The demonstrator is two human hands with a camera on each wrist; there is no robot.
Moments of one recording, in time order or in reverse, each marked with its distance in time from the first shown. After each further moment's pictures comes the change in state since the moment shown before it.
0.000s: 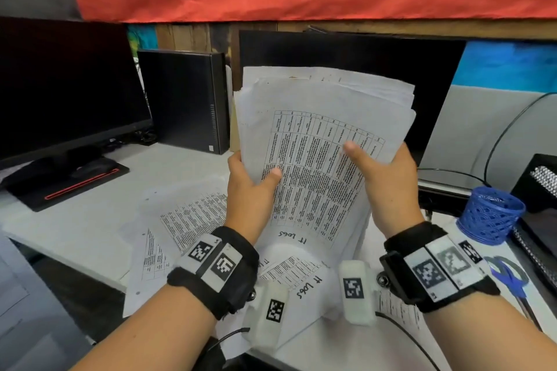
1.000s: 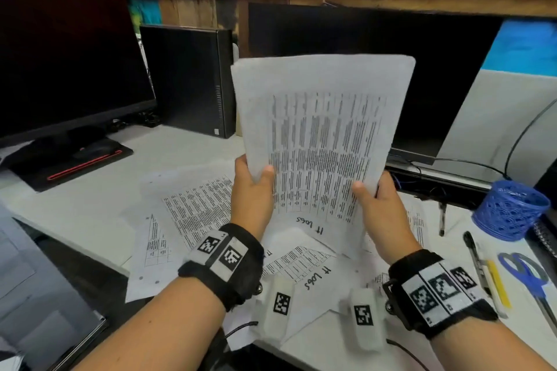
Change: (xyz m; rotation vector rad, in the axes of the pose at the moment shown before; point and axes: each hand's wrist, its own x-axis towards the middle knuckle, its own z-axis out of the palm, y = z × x) left_hand 0.007 -0.038 -0.004 0.063 0.052 -0.091; right_hand -0.026 0.064 0.000 -0.216 -0.161 0.290
